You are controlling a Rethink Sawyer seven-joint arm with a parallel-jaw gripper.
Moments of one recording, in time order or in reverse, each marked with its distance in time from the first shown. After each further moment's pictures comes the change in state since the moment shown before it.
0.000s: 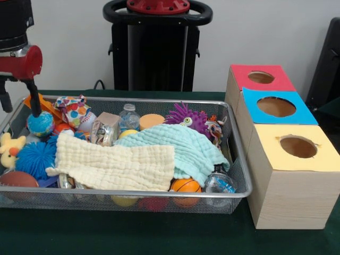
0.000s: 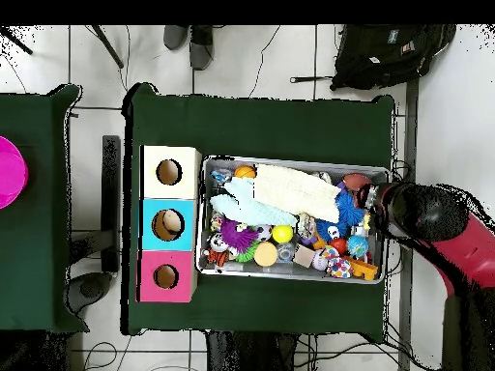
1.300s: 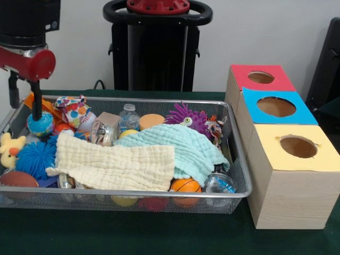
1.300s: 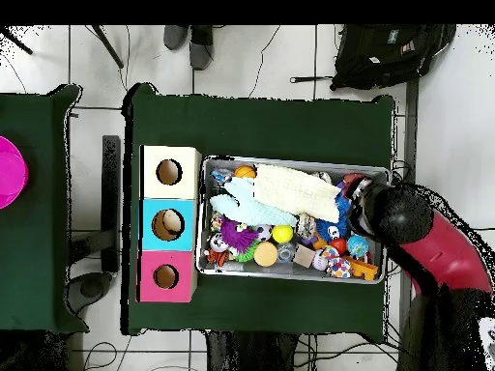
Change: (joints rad) arm 0.189 0.014 -0.197 0.030 0.100 -0.157 0.341
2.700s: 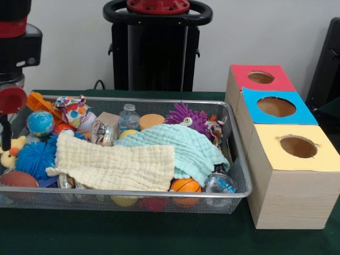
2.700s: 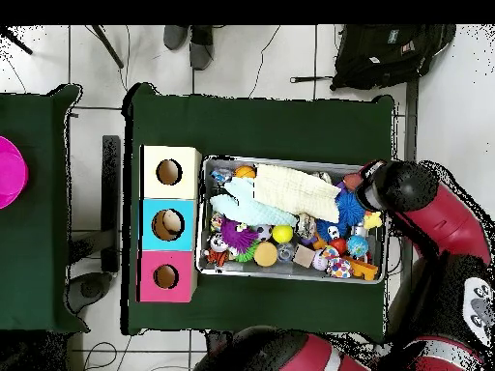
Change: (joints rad) arm 0.079 0.229 -0.191 -0.260 0.148 0.107 0.249
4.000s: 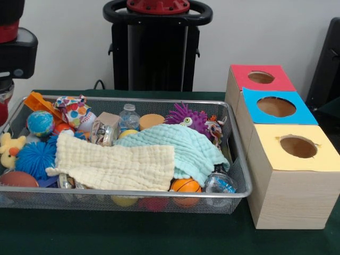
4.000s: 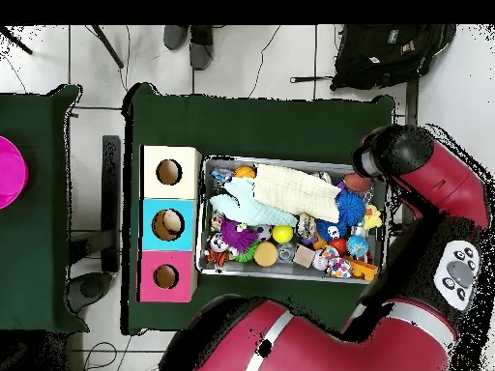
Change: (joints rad) arm 0.088 0.143 -0.162 -0.251 0.097 0.148 0.340
